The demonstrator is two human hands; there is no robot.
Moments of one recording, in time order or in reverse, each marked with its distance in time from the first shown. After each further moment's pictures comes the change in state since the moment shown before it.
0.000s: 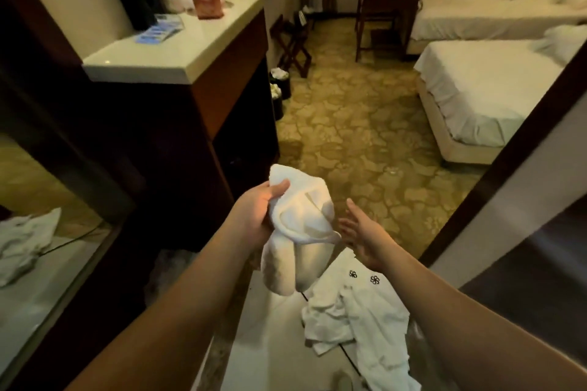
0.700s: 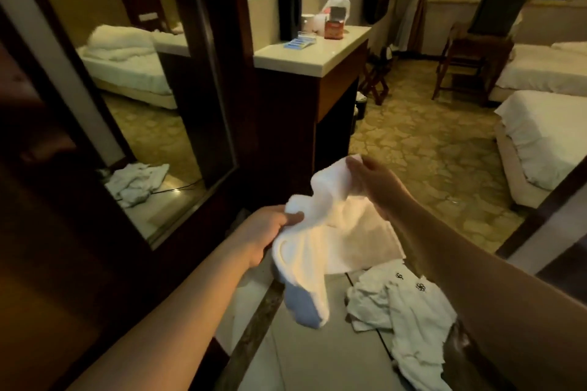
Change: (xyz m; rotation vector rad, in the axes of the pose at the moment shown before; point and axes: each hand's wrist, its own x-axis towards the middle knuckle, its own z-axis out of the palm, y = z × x) left_hand -0.339 -0.071 -0.167 0.380 0.139 0.119; right_hand -0.273 0.049 0.179 -0.429 -0.221 -0.592
